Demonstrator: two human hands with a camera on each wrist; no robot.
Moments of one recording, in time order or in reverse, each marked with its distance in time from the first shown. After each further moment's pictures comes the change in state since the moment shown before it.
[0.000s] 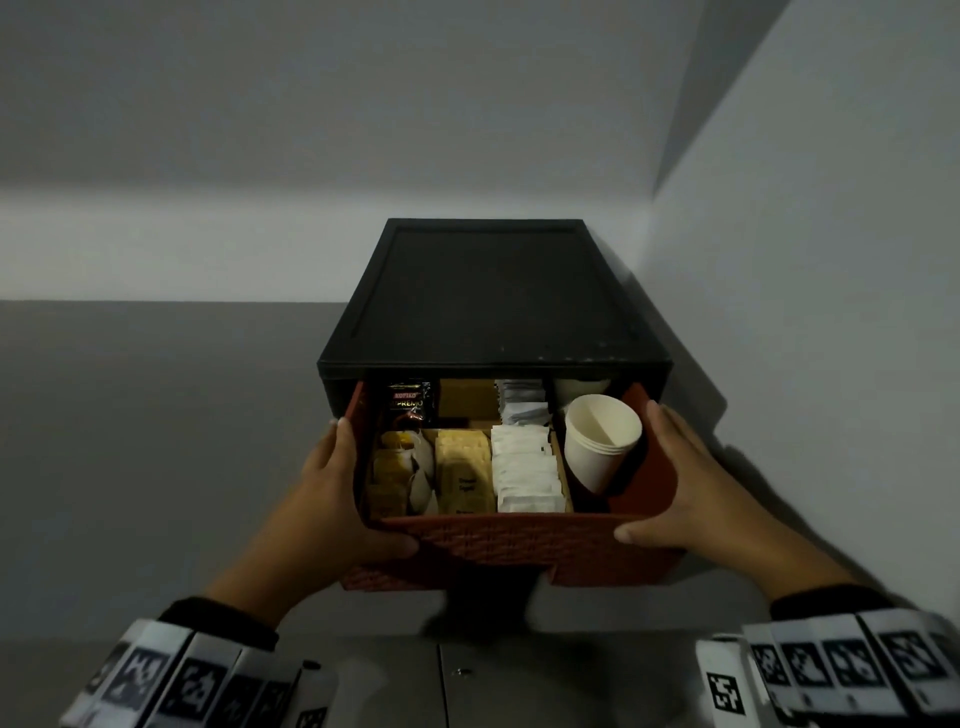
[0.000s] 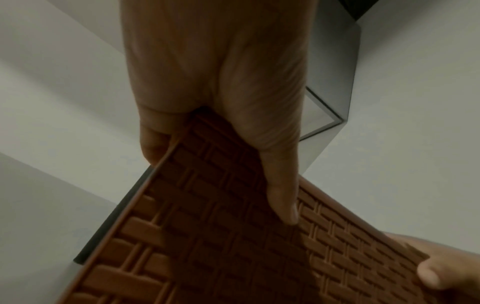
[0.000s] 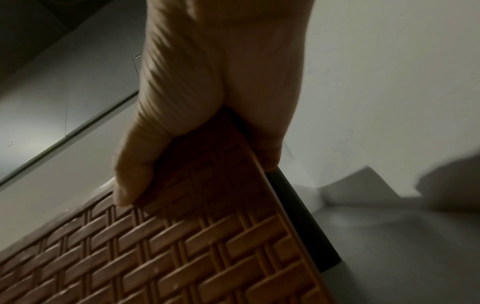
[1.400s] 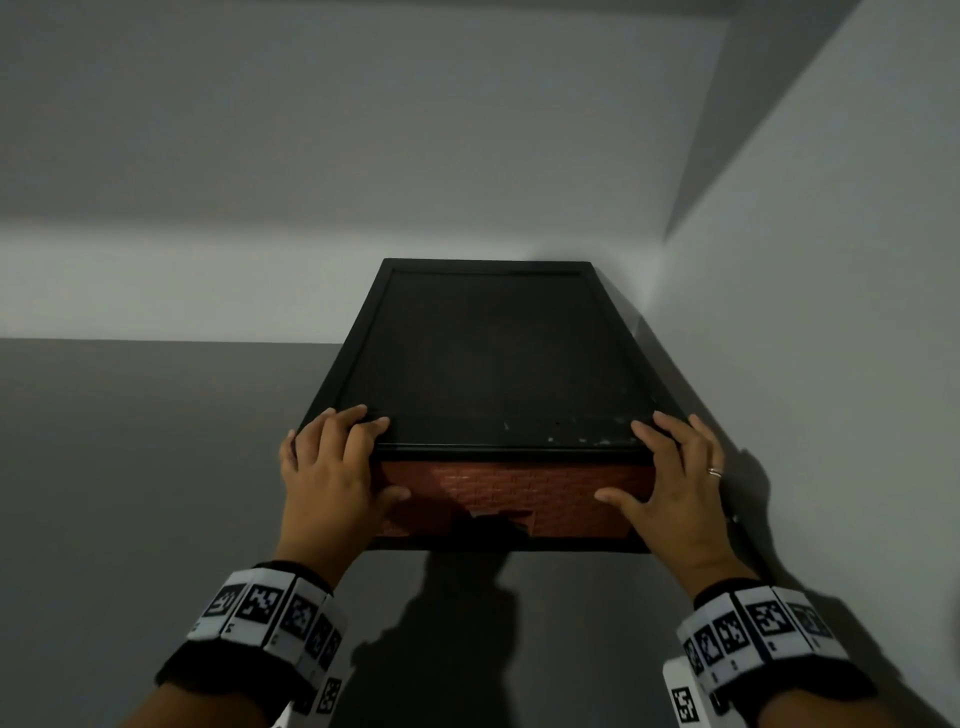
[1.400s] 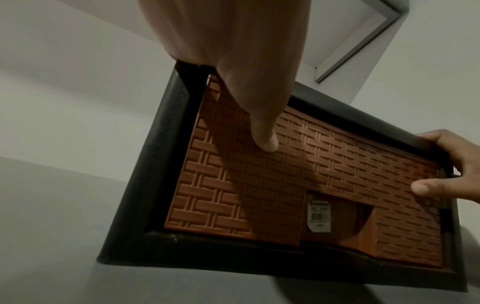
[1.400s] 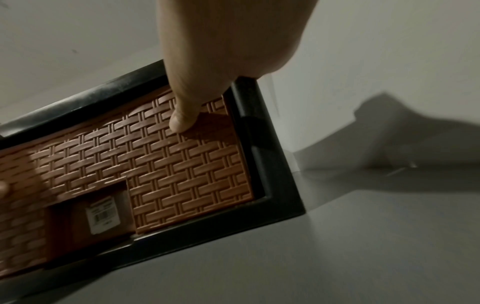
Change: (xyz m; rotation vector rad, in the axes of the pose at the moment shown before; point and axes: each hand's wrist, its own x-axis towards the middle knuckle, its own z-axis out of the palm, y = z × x) left_hand 0.131 -0.022 0.022 0.286 0.647 0.345; right_hand 0.131 0.039 0.028 -0.321 0.877 -0.431
